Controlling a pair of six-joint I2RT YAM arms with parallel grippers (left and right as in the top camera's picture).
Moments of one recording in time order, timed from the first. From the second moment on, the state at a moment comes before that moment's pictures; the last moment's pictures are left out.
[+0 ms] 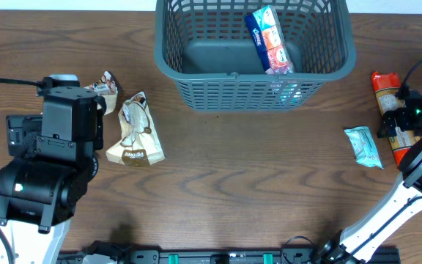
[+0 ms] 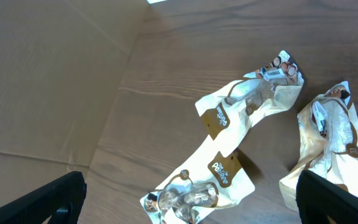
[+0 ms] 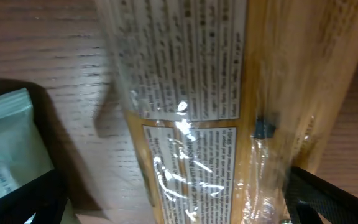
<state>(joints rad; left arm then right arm) -0.22 1.06 1.39 -1.20 -0.68 -0.04 -0.63 2.30 1.87 -1.22 0.04 -0.64</state>
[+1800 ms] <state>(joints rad) -0.22 1.06 1.39 -1.20 -0.68 -0.04 -0.46 2.28 2.73 -1.45 -0.33 -0.33</state>
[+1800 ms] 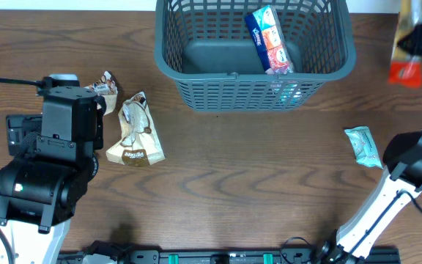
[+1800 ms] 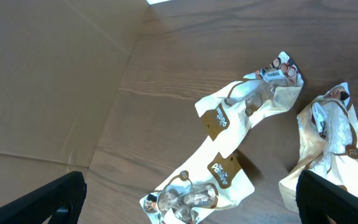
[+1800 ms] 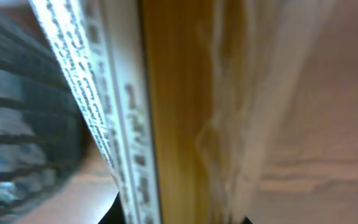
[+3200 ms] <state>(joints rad) -0.22 1.06 1.39 -1.24 -0.68 -0.04 0.16 2.35 2.80 -1.35 -0.51 -0.35</state>
